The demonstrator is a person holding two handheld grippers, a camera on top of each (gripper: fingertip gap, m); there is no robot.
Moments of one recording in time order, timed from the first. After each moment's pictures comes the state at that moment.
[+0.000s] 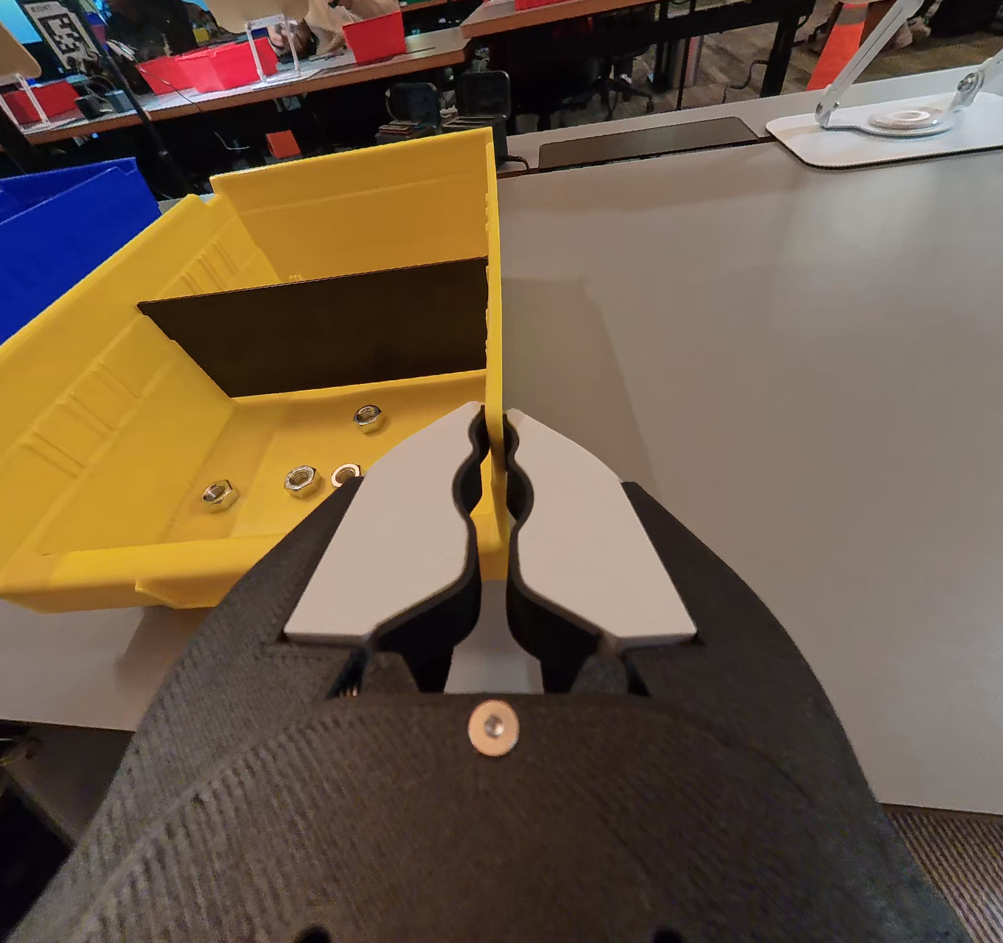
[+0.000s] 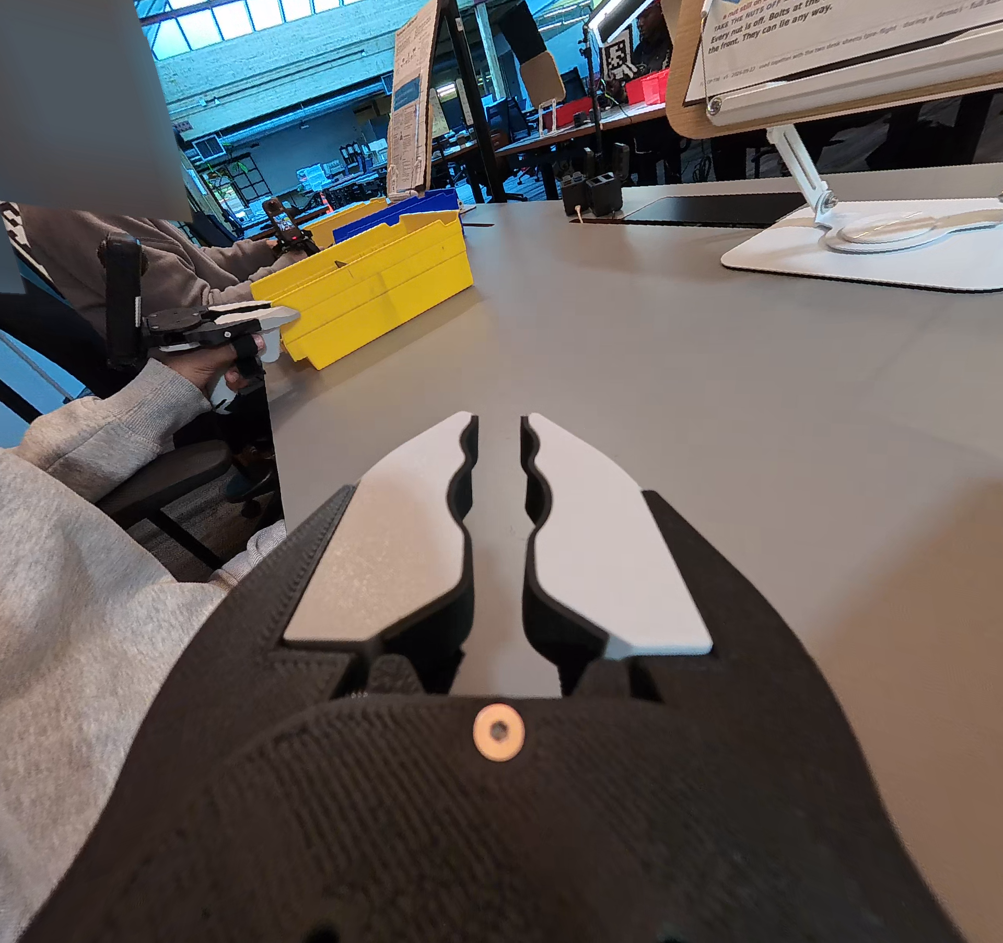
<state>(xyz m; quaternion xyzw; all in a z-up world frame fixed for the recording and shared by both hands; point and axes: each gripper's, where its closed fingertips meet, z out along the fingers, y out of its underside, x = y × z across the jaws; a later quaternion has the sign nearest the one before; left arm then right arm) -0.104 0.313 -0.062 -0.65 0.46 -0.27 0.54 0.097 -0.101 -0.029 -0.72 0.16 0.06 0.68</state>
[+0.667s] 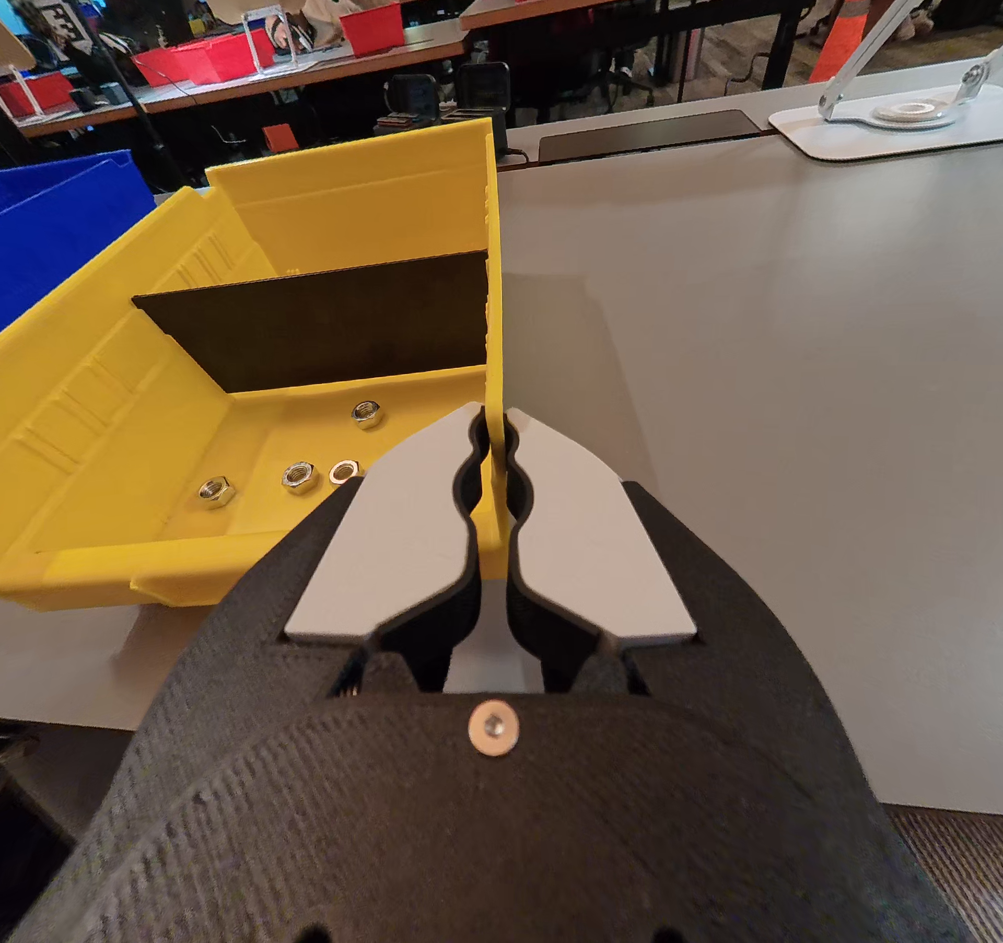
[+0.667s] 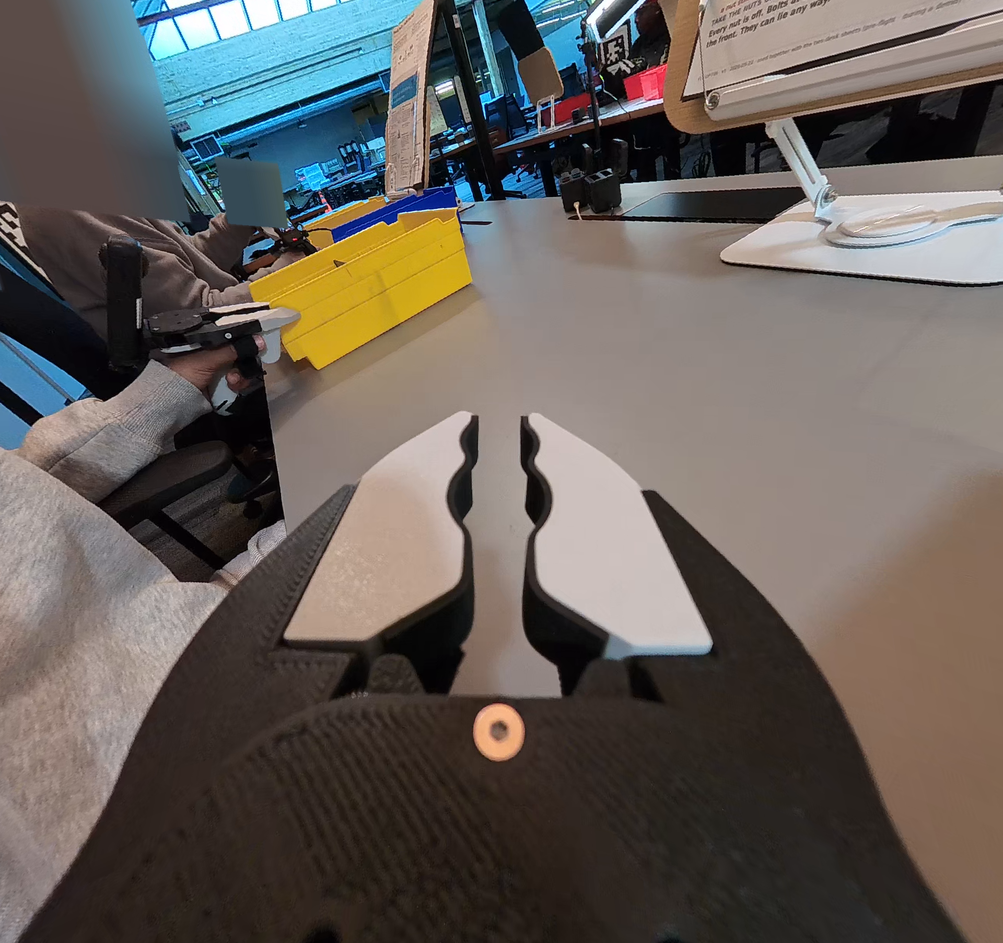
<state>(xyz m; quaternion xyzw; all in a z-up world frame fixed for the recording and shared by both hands) -0.103 0.313 -0.065 -0.65 0.46 -0.27 0.54 0.098 -0.102 -0.031 -0.72 0.16 0.06 0.68</state>
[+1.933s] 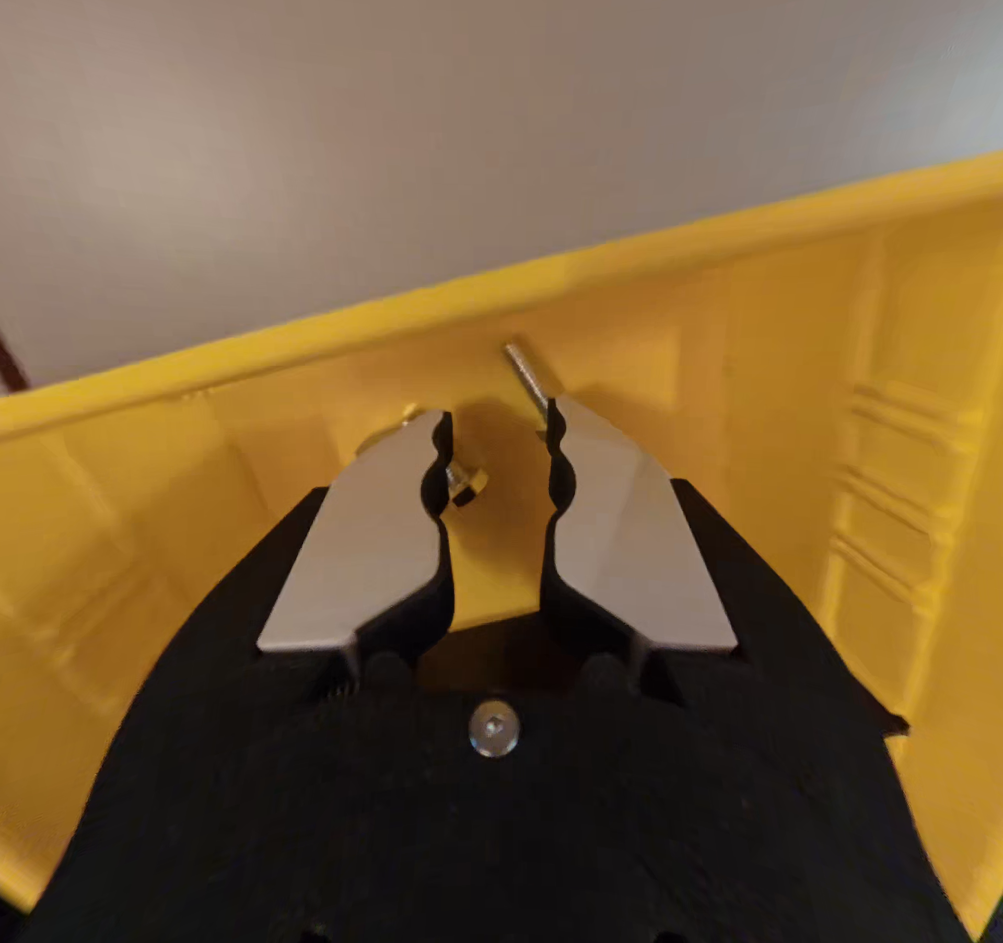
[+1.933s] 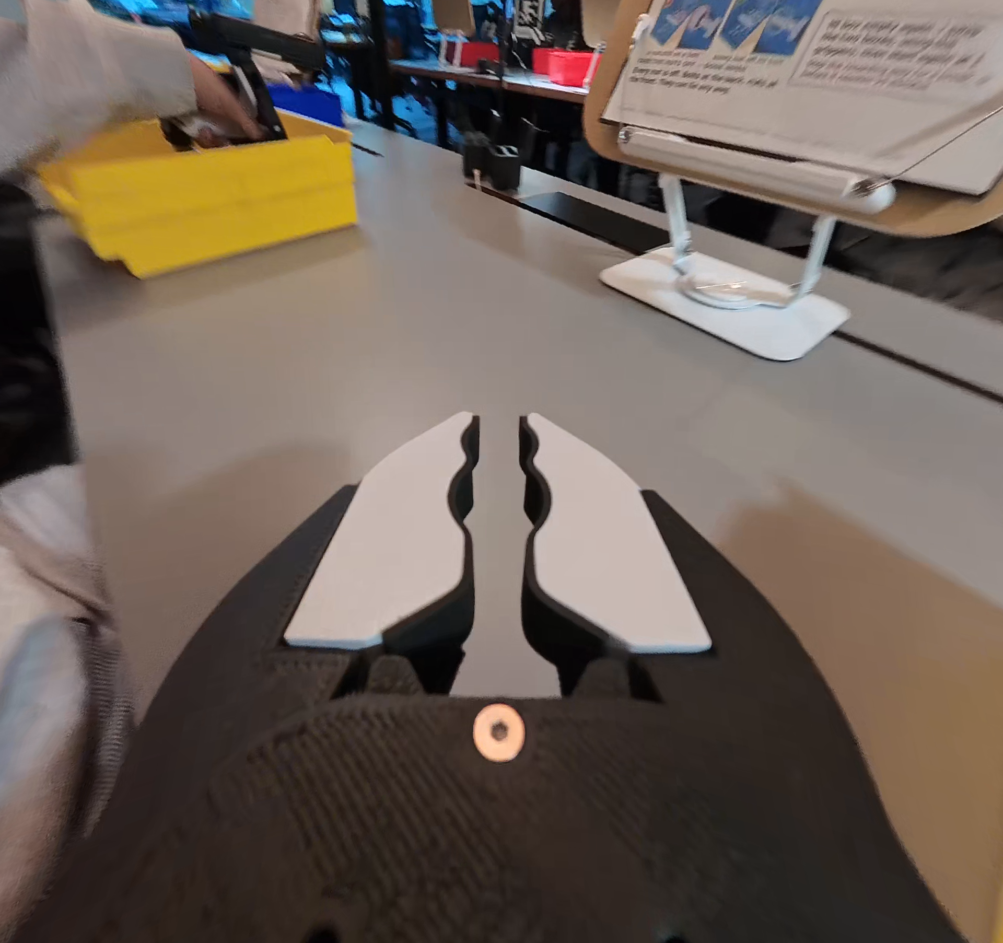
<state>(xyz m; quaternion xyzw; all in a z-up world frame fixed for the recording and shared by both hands) 0.033 0.492 -0.127 -0.79 0.61 -0.08 0.05 0.125 -0.107 -0.028 -0.77 0.11 -0.12 0.62</state>
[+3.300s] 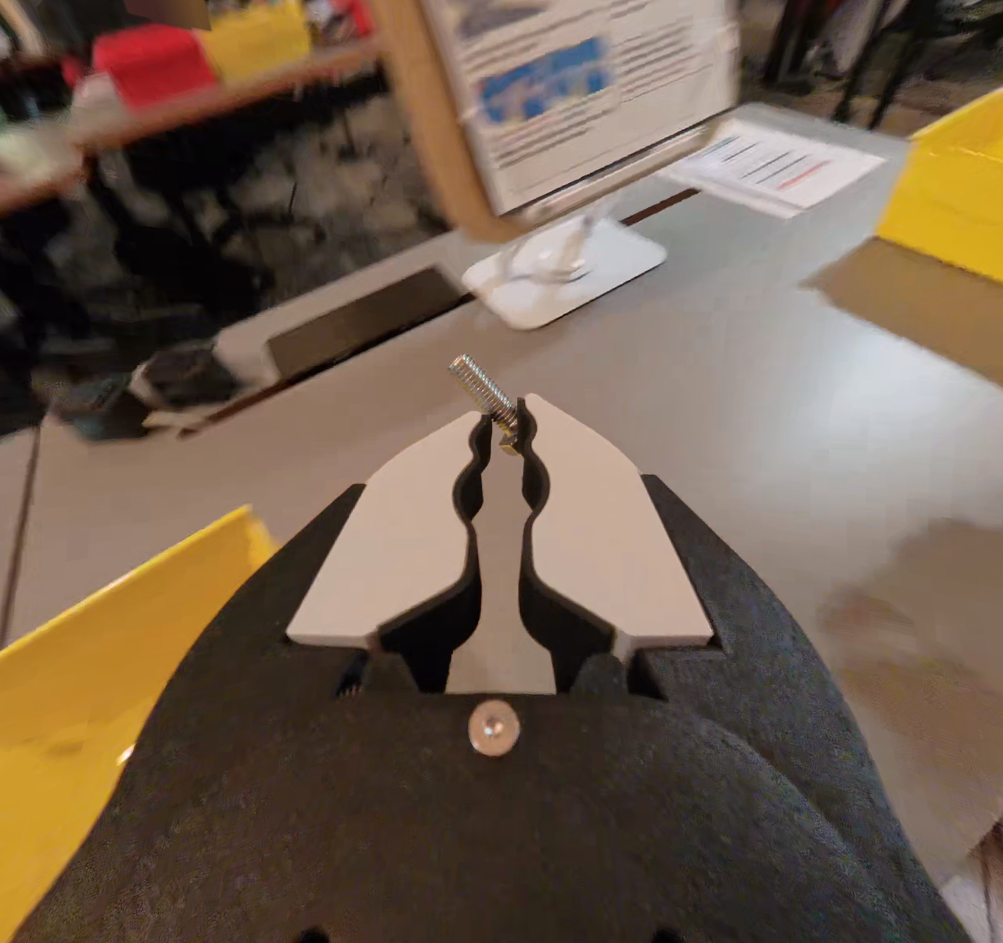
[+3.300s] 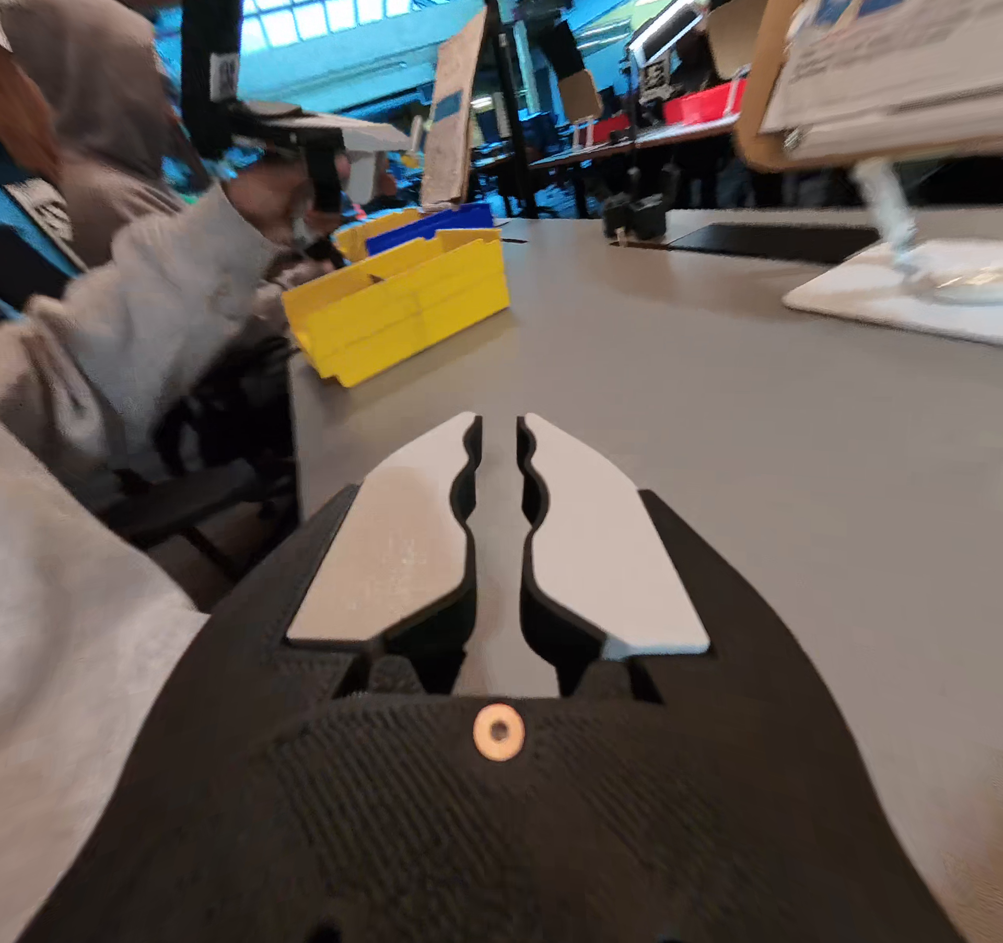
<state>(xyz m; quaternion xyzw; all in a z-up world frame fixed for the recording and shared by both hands) 0.056 0.251 0.073 -0.50 0.65 -0.40 0.41 0.075 -0.053 -0.017 -0.71 0.13 0.09 0.69</state>
